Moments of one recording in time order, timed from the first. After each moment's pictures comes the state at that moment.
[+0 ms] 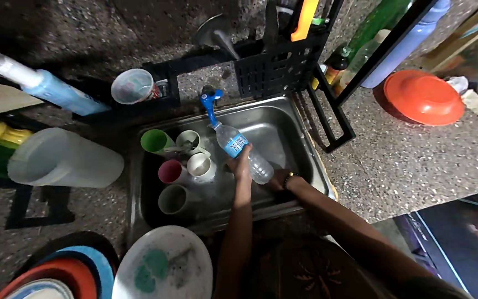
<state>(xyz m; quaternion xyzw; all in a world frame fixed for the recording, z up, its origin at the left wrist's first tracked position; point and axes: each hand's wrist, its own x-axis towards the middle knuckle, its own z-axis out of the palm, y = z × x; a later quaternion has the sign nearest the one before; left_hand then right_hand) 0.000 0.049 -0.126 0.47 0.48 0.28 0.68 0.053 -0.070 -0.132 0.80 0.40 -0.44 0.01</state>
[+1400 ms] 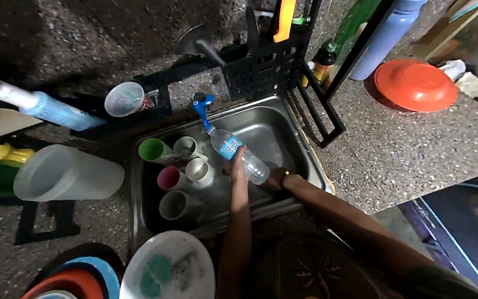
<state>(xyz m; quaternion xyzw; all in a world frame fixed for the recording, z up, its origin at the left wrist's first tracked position) -0.001 0.050 -0.126 0.47 0.47 0.28 0.69 0.050 -0.073 -0.125 0.81 0.38 -0.45 0.01</state>
